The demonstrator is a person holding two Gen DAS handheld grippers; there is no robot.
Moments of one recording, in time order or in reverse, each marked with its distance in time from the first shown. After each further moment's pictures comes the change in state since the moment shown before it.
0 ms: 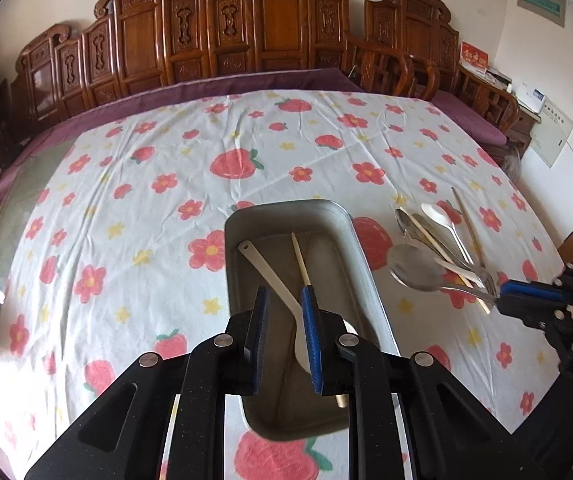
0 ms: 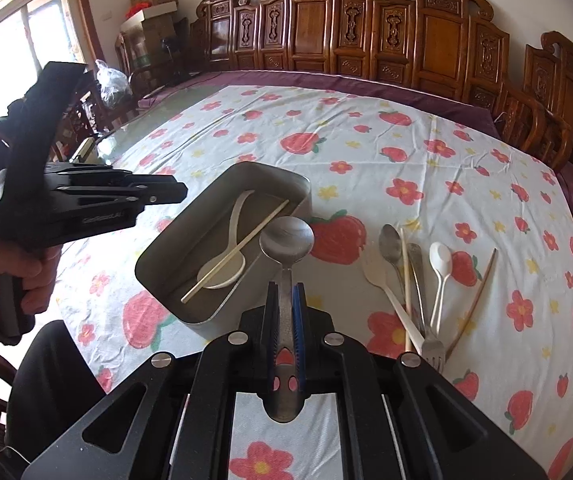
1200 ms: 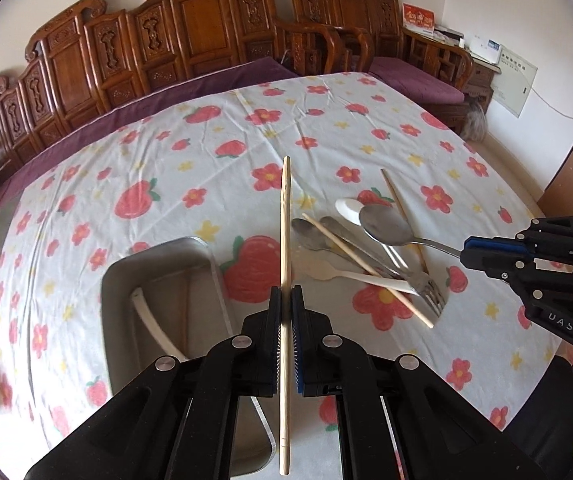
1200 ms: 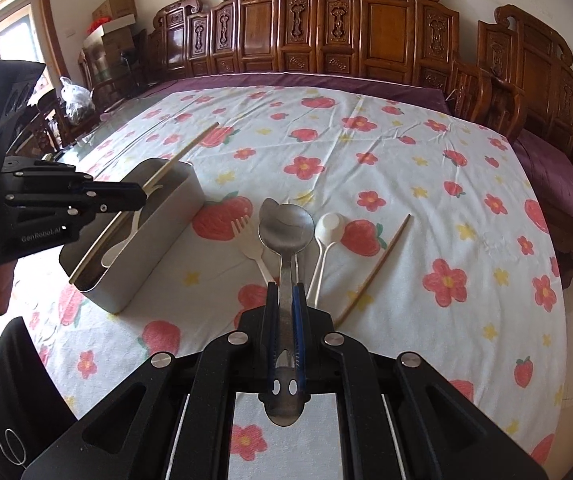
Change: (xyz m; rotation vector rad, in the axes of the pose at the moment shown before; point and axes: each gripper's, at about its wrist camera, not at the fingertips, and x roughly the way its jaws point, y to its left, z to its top) left arm 0.034 -0.112 0.034 0.175 0.051 -0.063; right arm -0.014 -0.118 -0.037 0.083 -0.015 -0.080
